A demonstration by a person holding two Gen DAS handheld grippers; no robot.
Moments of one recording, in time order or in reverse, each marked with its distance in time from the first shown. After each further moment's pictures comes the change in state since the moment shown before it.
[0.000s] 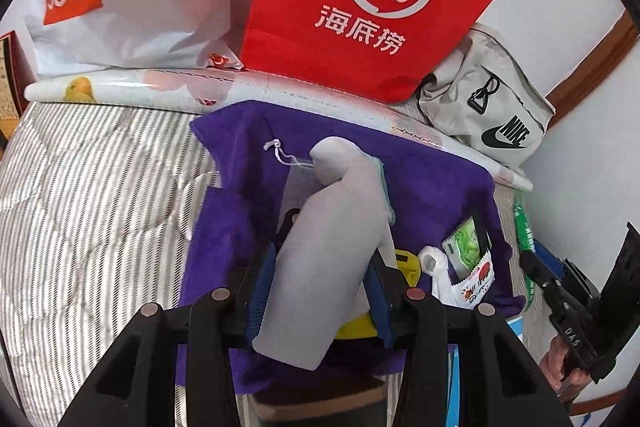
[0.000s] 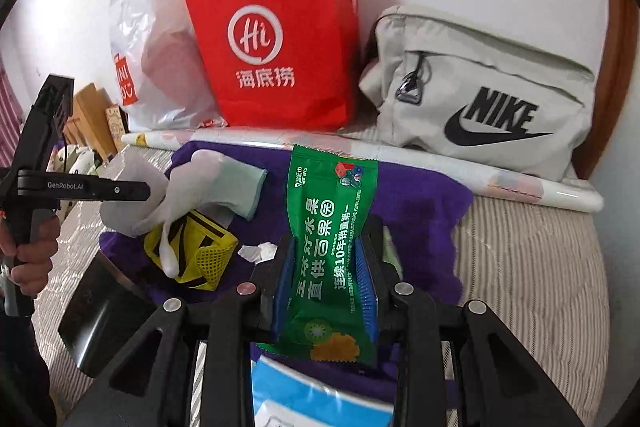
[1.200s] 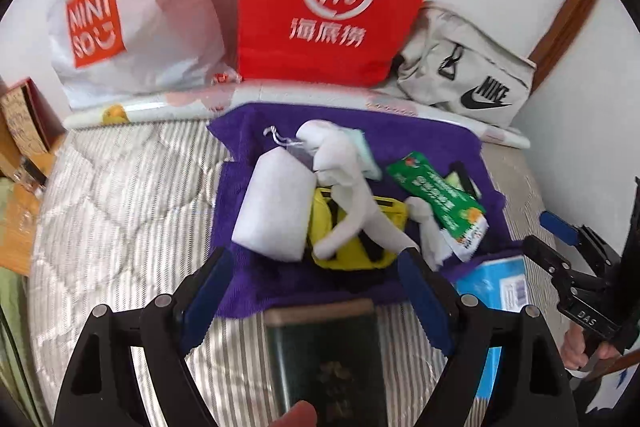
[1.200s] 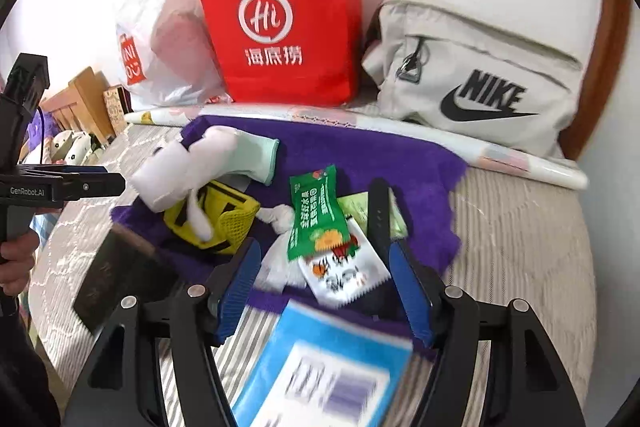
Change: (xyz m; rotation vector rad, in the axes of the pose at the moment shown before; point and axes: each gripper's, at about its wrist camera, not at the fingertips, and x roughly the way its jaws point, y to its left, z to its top) left arm -0.069 -0.033 -0.042 0.155 -0.029 0.113; right arm -0.045 0.022 -0.017 0.009 0.057 -0.047
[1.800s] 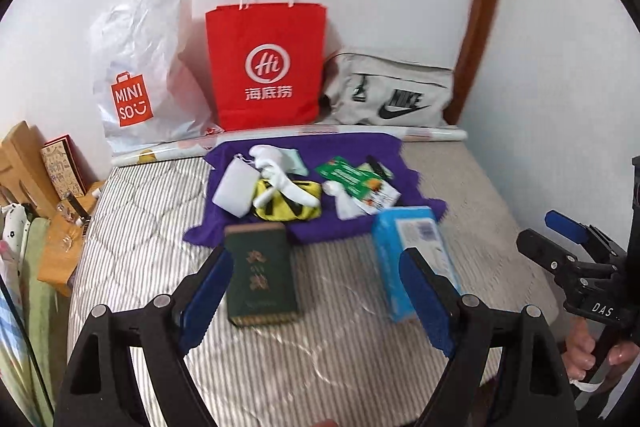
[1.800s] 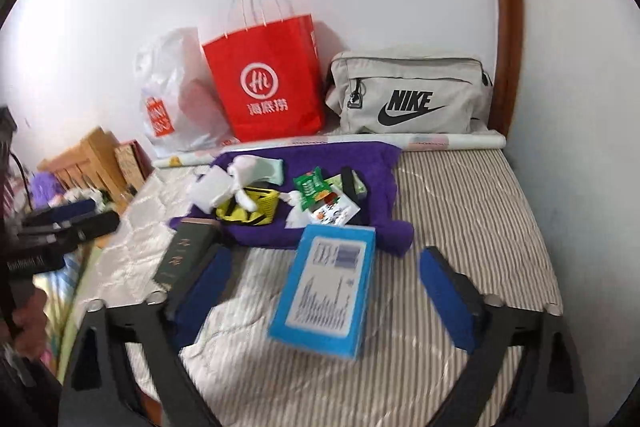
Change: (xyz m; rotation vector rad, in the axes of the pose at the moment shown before) left arm -0.149 -0.099 -0.114 0.134 -0.214 0.041; right arm -0.173 0.008 -0.083 0.192 -0.156 -0.028
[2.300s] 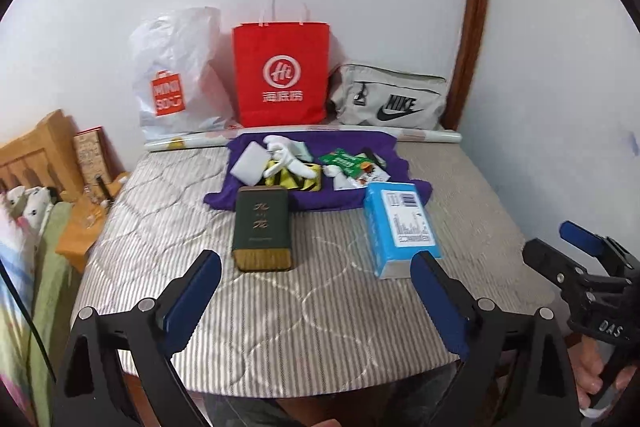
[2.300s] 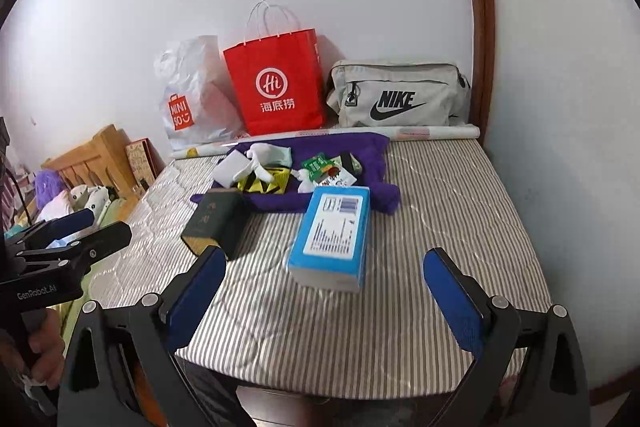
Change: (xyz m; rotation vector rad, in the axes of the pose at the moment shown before) left arm -0.068 -0.031 -0.076 -0.038 -0.099 0.093; right arm -0.081 0.020 -0.068 -0.024 -0.041 -0.040
